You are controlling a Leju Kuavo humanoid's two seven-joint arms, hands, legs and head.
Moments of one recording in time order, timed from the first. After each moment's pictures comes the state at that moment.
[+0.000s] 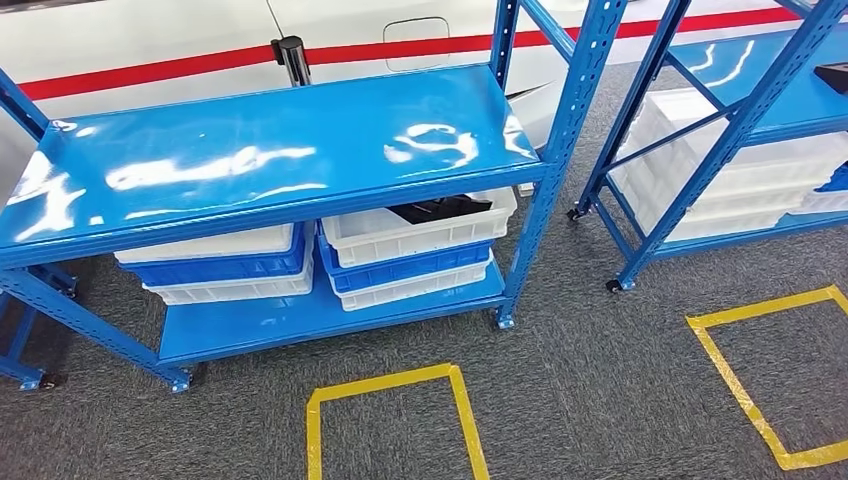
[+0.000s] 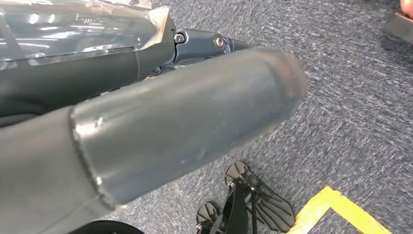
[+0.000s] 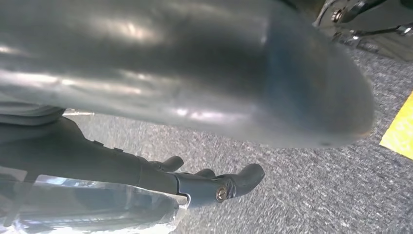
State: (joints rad) left arm -0.08 -0.13 0.98 -0.21 -0.47 0.34 -0.07; right arm -0.05 0.12 0.06 -0.18 0.59 -0.28 0.25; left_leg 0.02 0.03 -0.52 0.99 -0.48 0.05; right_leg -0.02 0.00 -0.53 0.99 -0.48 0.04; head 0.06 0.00
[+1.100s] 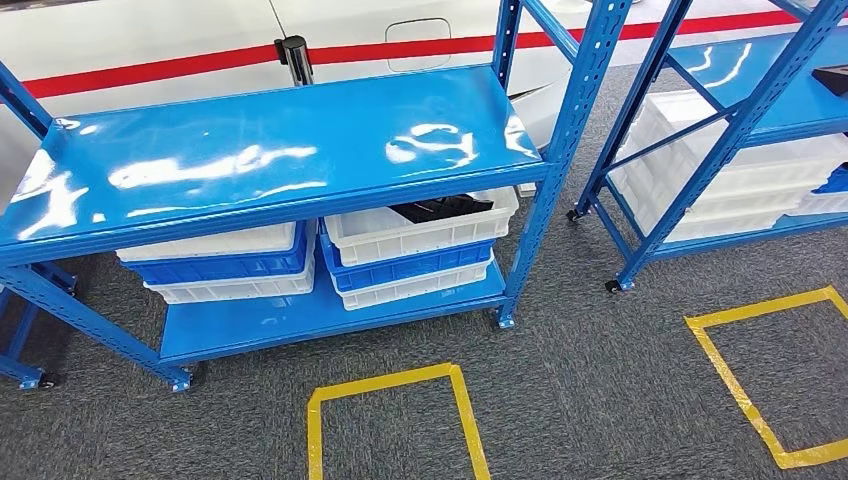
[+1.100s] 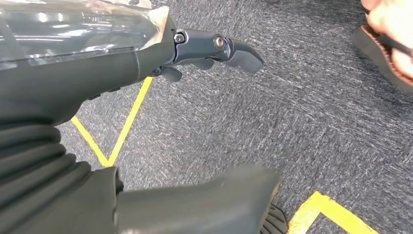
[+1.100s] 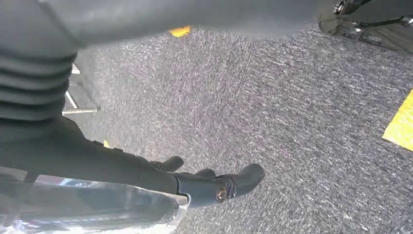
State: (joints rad) left arm -0.08 -0.12 0.95 -0.21 -0.51 0.34 -0.10; right arm -0.05 0.12 0.07 -0.18 0.59 -0.31 0.26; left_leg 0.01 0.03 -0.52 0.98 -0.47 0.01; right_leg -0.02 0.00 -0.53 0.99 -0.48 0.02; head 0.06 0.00
